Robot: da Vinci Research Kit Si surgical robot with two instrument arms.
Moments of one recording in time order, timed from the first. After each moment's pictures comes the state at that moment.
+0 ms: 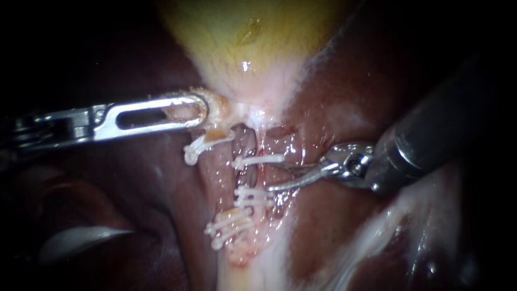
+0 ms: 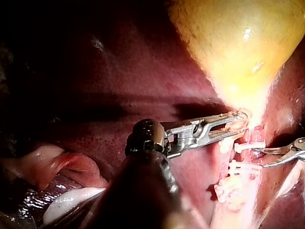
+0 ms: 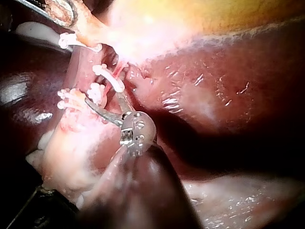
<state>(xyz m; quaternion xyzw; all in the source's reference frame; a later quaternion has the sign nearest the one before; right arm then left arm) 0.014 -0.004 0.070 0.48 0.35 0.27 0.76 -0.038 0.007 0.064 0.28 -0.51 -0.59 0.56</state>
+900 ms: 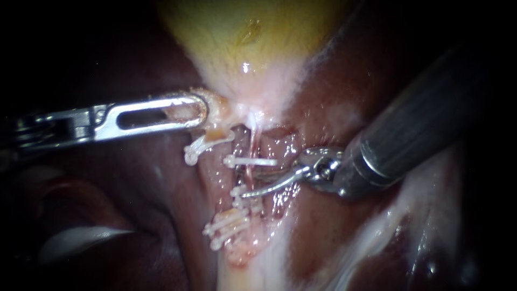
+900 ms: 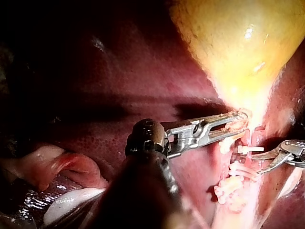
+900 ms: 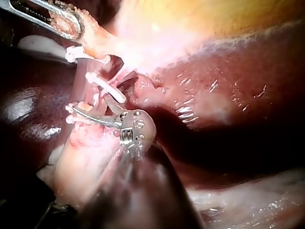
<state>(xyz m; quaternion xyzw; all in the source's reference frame) 0.018 -0.005 0.071 0.56 0.44 0.23 0.66 -0.038 0.007 0.064 0.28 -0.51 -0.59 0.56</state>
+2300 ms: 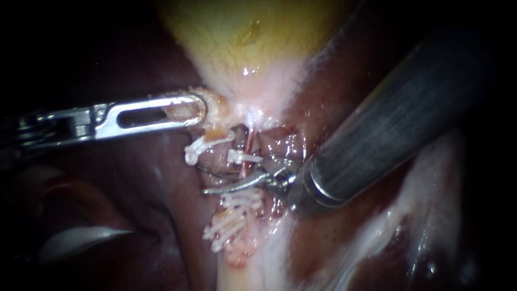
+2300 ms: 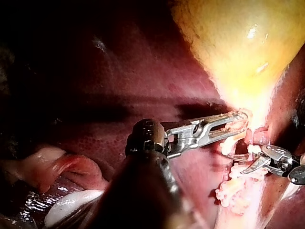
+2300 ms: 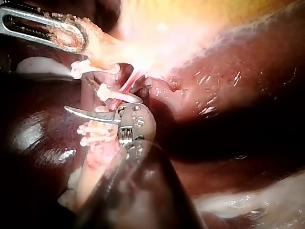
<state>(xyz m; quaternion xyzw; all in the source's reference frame) 0.023 -0.006 0.073 0.53 0.55 0.24 0.60 -0.037 0.007 0.065 0.28 -0.51 -0.59 0.56</state>
